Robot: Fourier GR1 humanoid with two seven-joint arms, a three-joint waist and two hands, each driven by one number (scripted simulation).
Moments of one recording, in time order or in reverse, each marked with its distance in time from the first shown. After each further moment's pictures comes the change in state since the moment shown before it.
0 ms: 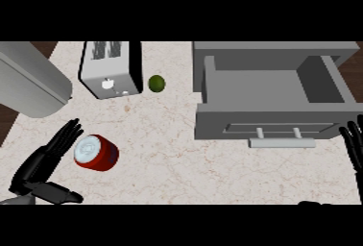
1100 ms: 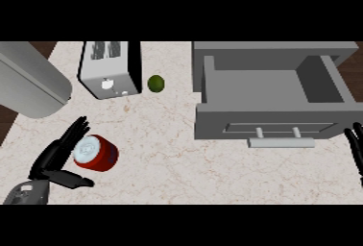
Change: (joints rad) left arm -0.206 0.040 -0.016 0.466 -0.092 0.107 -0.207; right arm 0.014 0.036 0.008 -0.097 0.013 0.002 0.066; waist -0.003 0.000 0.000
